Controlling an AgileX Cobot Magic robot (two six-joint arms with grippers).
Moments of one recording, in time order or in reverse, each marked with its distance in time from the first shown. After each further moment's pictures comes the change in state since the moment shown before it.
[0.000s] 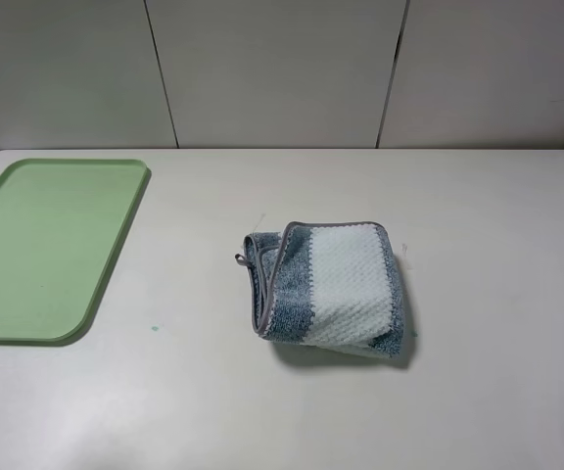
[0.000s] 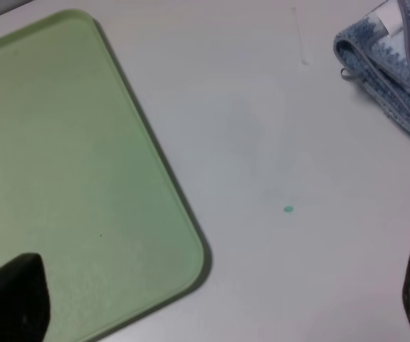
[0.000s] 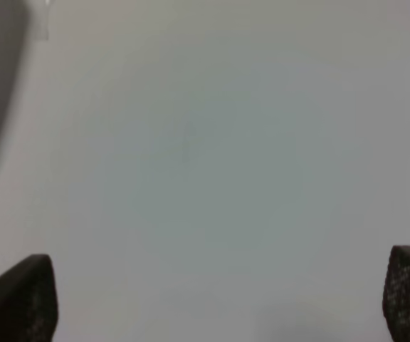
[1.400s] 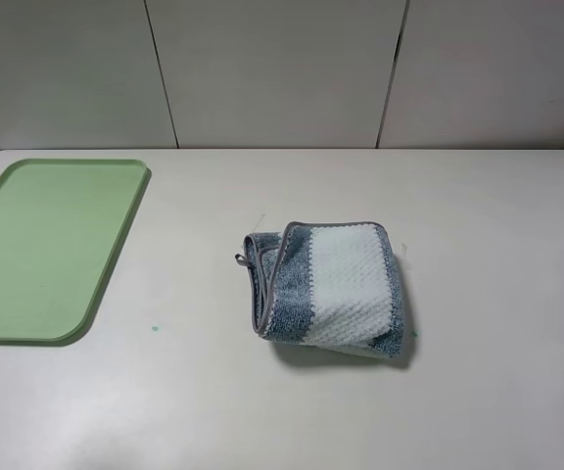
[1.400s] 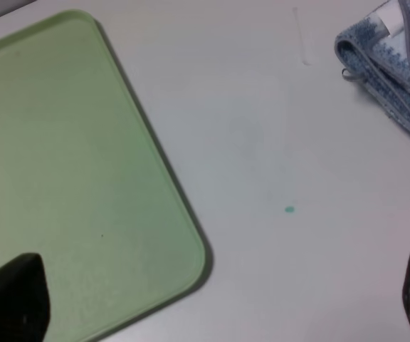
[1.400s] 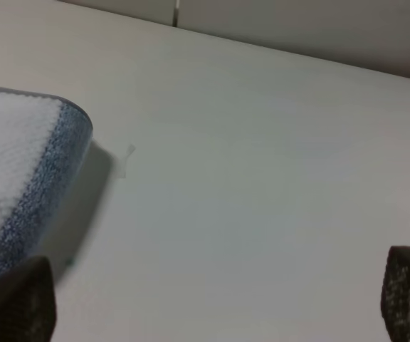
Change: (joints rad) left arm 0.000 0.000 0.000 0.003 0.000 0.000; right arm -0.075 -0.829 0.279 0.230 -0.006 -0.128
